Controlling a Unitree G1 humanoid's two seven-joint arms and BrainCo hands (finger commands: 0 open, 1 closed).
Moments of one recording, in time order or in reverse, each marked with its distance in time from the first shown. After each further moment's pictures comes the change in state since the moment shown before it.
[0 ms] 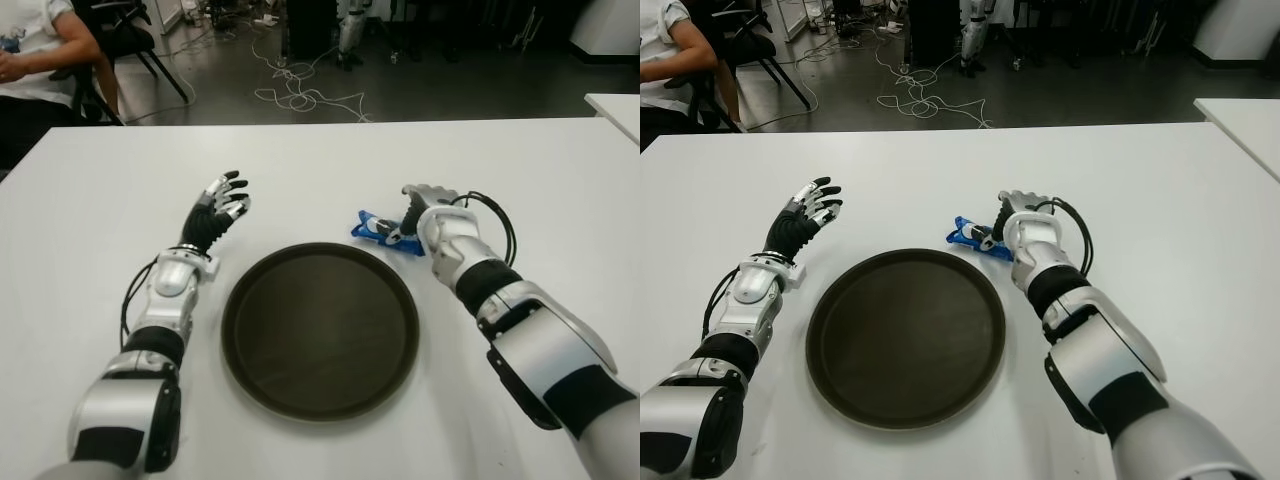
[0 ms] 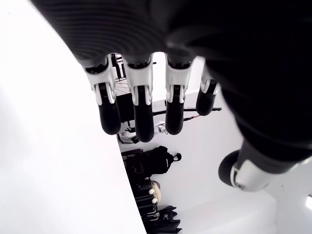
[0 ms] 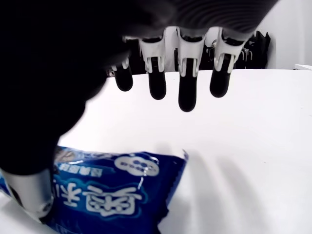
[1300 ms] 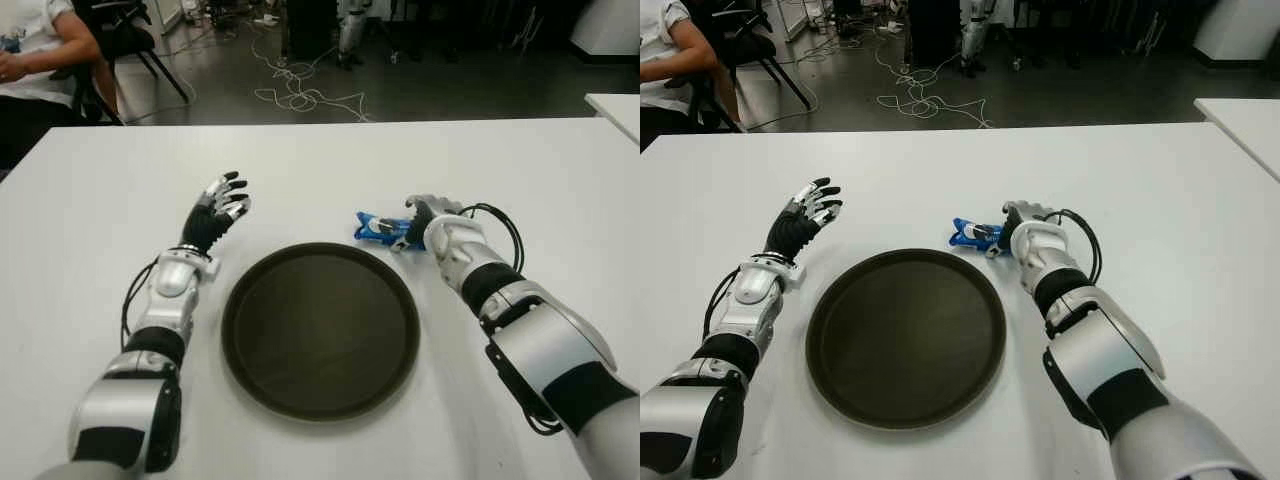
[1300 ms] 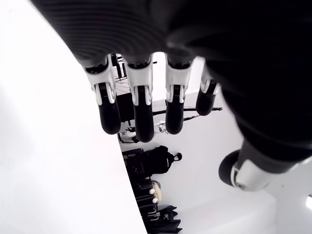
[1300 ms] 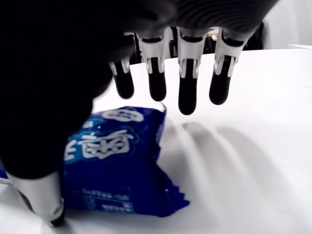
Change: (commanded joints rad) left arm -0.008 -0.002 -0.003 0.008 0.005 0.011 0.017; right arm 0.018 0.011 -0.014 0.116 0.046 -0.109 -0.041
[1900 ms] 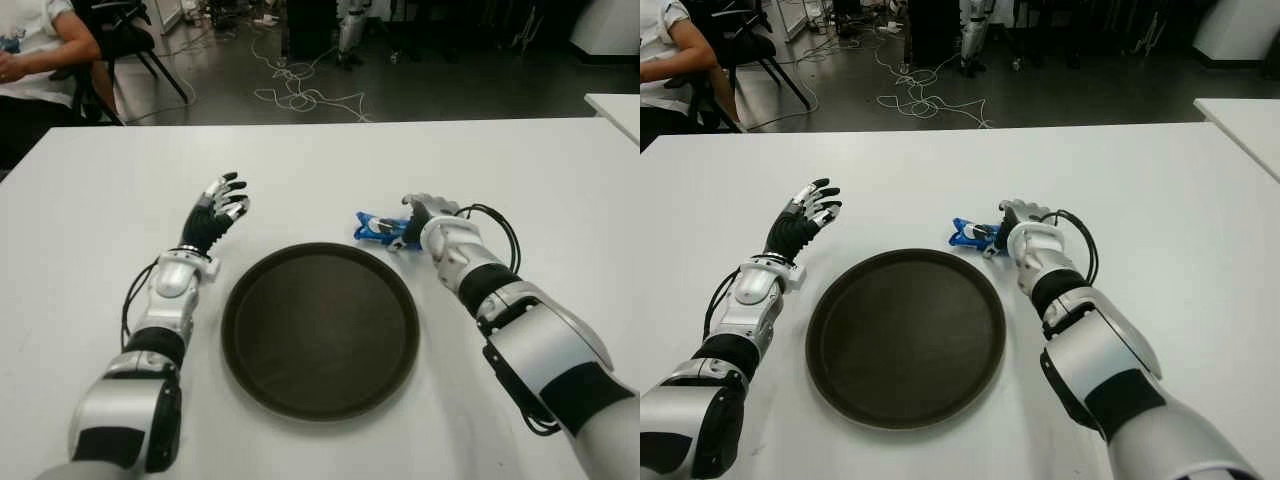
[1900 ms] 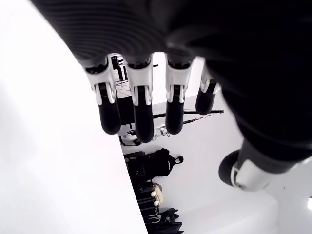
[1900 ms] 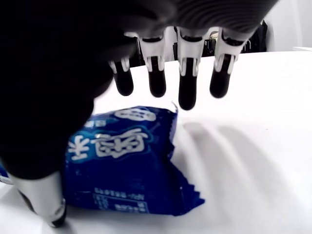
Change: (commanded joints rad) left arm -0.003 -0.002 0.006 0.006 -0.010 0.004 -0.005; right arm -0.005 0.016 0.009 -0.003 -0.004 0.014 -0.007
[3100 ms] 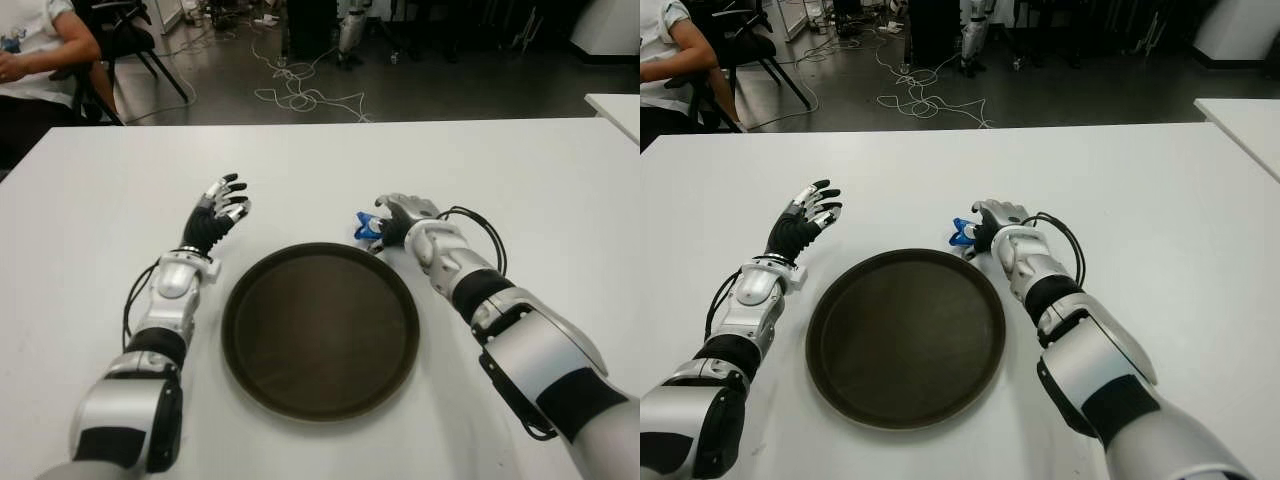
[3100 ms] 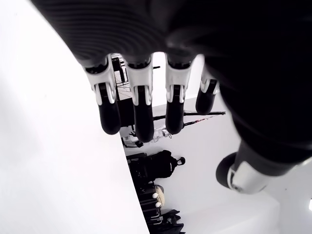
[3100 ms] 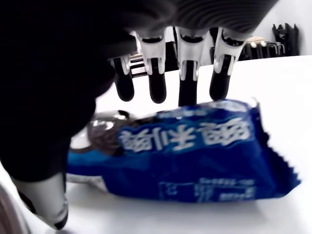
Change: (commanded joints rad) left arm -0.003 -0.008 -0.007 0.004 0.012 -0.010 0.028; right arm 0.035 0.006 0.029 -0.069 -0.001 -0.142 -0.015
